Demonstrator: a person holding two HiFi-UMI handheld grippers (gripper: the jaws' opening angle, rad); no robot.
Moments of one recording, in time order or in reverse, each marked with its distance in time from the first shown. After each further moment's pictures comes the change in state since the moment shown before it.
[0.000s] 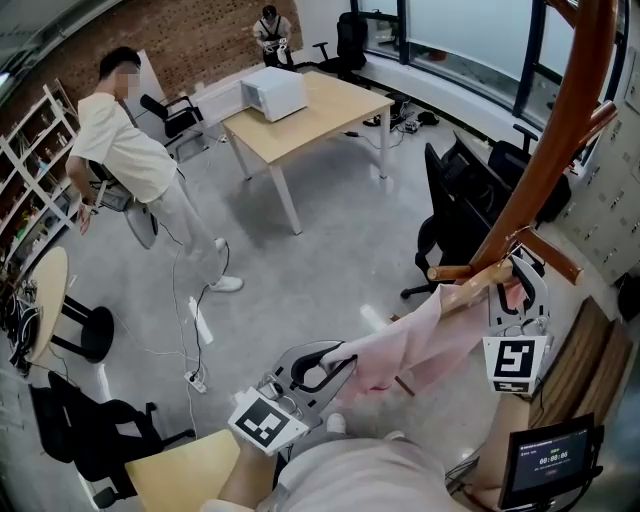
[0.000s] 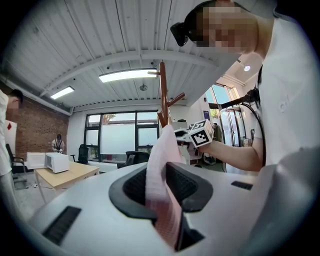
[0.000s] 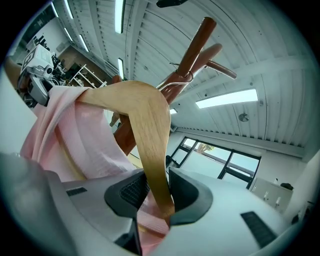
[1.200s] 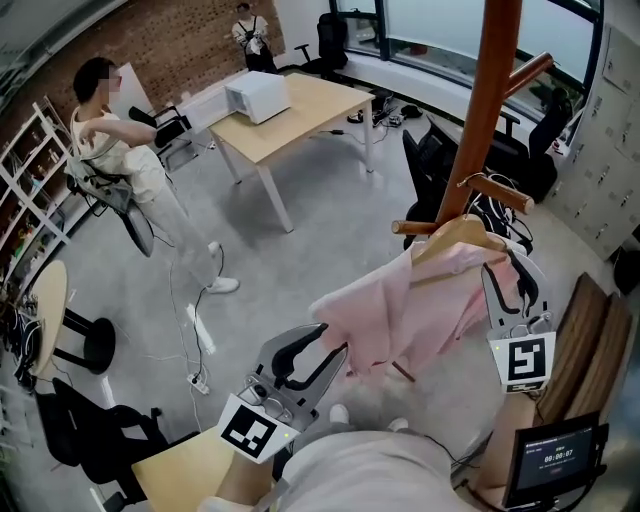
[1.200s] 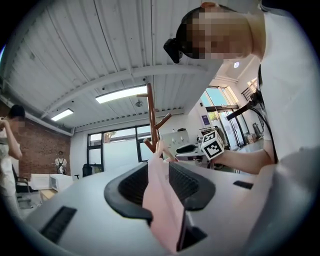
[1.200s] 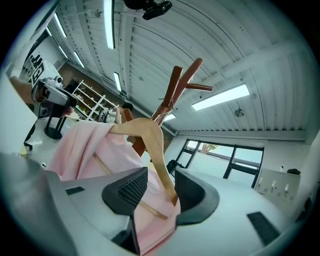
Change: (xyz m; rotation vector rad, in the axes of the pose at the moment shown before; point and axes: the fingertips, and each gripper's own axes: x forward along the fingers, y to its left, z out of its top) left arm -0.028 -0.052 0.054 0.120 -0.119 0.055; right arm -0.087 -0.007 -0.002 0.119 -0.067 0.052
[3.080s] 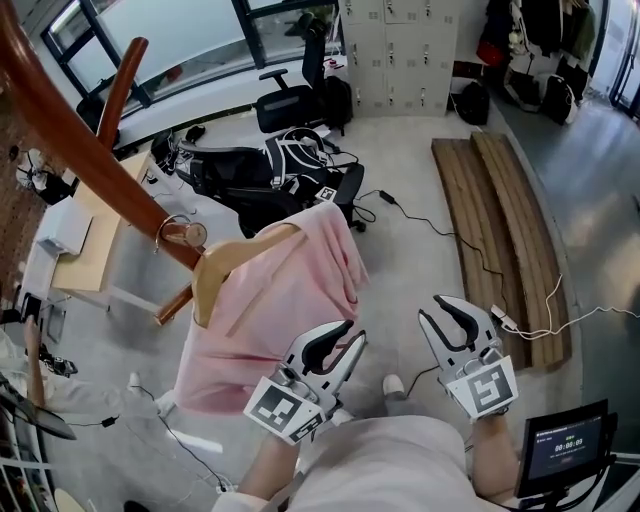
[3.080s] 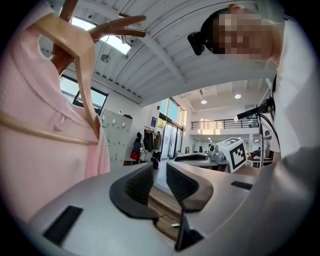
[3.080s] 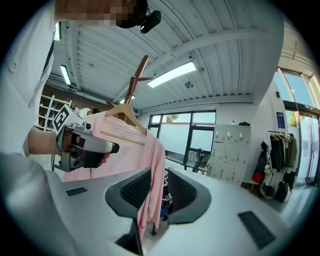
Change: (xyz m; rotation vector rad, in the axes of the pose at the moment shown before) left arm 0.166 -0.201 -0.066 -0.293 0.111 -0.840; right arm -0.204 0.005 -0.106 0.384 0.277 -0.379
